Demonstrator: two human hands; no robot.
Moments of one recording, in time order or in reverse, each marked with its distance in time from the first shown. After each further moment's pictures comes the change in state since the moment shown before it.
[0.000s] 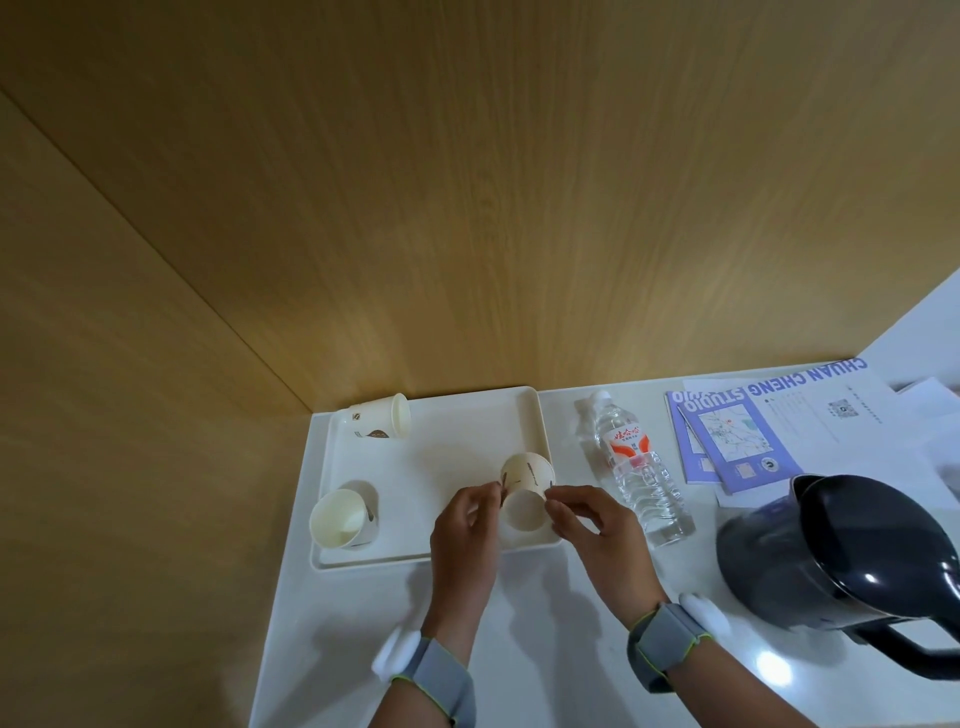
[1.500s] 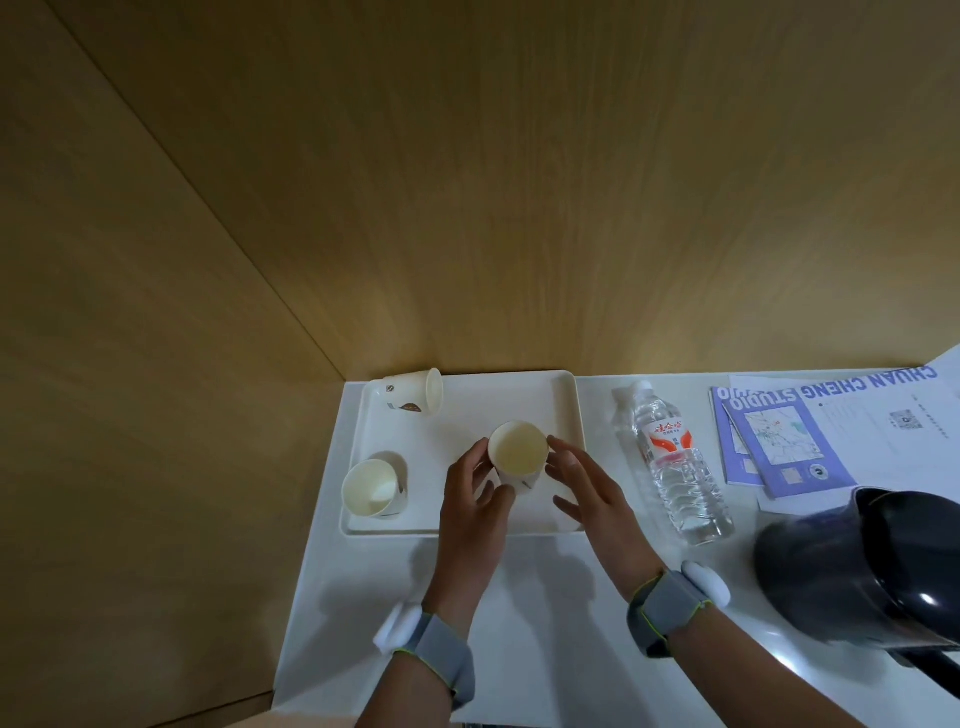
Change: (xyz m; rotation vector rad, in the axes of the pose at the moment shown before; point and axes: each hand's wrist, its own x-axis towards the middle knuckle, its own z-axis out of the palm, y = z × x) left_hand 0.006 -0.002 -0.028 -0.083 -0.044 0.106; right_hand 0.013 -0.032 0.038 0.131 -0.242 0.117
